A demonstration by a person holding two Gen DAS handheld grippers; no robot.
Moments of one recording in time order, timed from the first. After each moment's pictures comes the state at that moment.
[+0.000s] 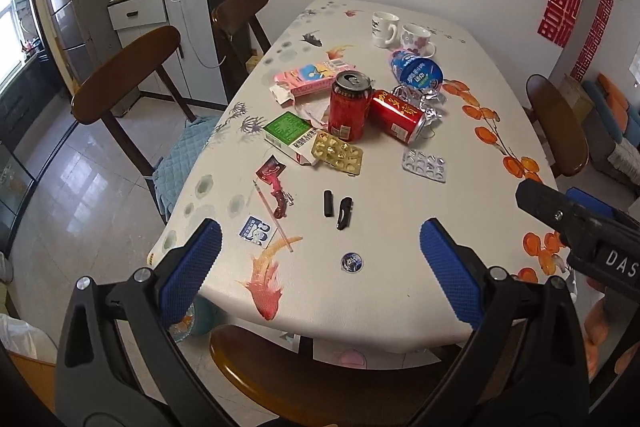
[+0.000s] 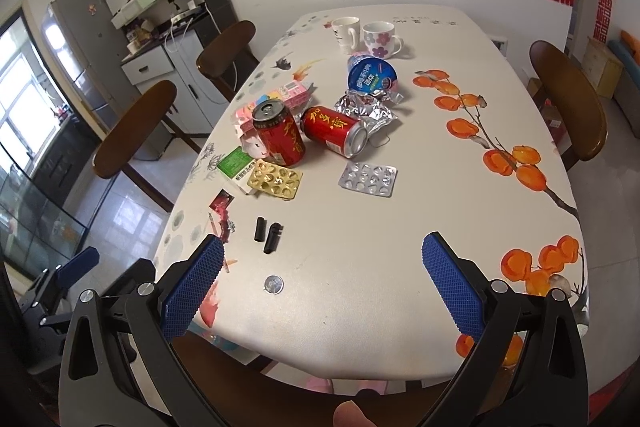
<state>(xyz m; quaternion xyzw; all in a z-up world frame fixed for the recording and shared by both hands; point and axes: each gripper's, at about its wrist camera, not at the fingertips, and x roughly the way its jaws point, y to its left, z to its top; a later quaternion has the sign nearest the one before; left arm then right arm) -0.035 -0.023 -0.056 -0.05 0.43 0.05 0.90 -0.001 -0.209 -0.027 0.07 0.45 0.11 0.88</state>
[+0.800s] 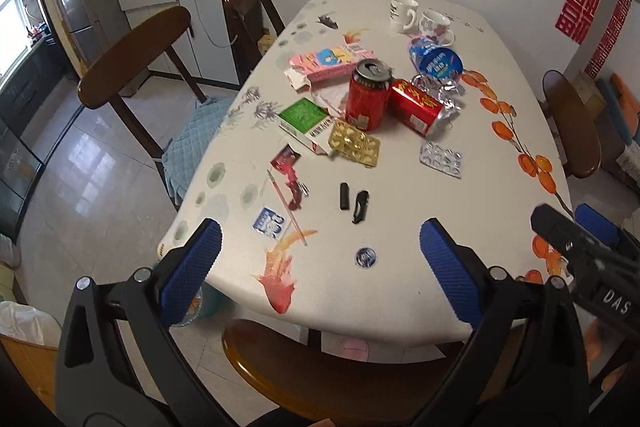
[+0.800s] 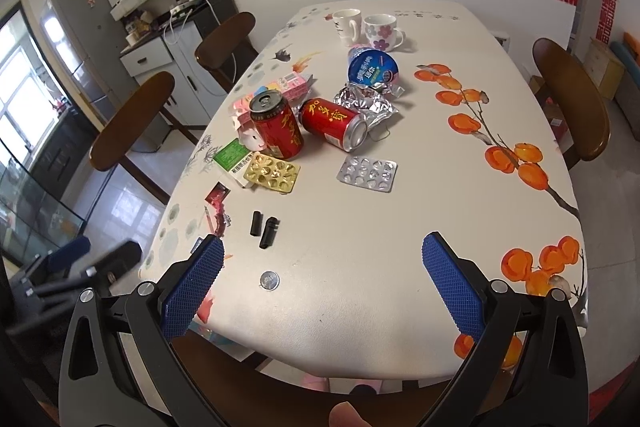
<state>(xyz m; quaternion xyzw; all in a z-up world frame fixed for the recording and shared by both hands) -0.013 -0.011 -0.050 -0.05 0.47 0.07 0.88 0.006 -0.206 -0.034 0.06 0.46 0.11 0.88</state>
